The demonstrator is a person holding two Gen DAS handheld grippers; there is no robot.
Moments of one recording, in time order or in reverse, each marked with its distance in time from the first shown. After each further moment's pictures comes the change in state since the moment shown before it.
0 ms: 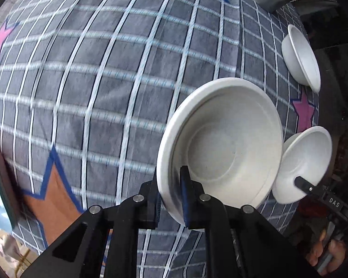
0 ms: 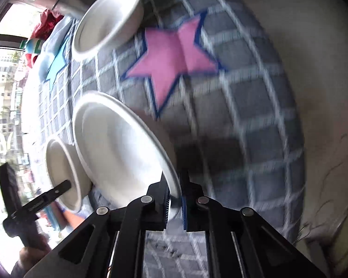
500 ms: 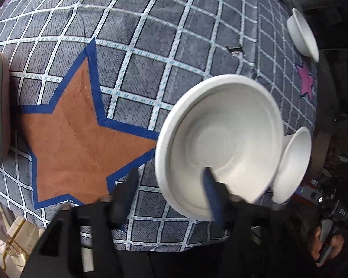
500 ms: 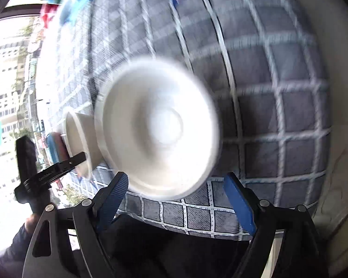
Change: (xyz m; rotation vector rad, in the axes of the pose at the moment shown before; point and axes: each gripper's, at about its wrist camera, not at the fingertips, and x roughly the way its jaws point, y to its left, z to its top) left arm 0.004 0.060 -0.080 -0.051 0.071 -0.077; right arm 0.003 0.008 -0.077 -0.104 0.181 0.096
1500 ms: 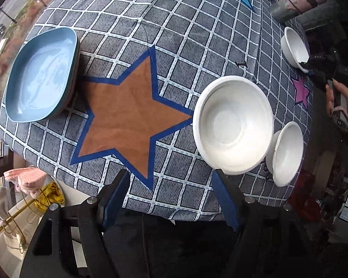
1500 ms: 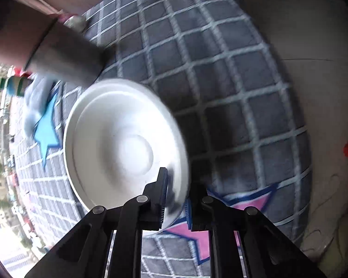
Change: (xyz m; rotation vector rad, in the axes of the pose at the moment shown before) left arm -0.080 0.023 -0.058 -0.095 -0.115 0.062; right arm -0.017 0.054 0.255 0.052 -0.271 -0.211
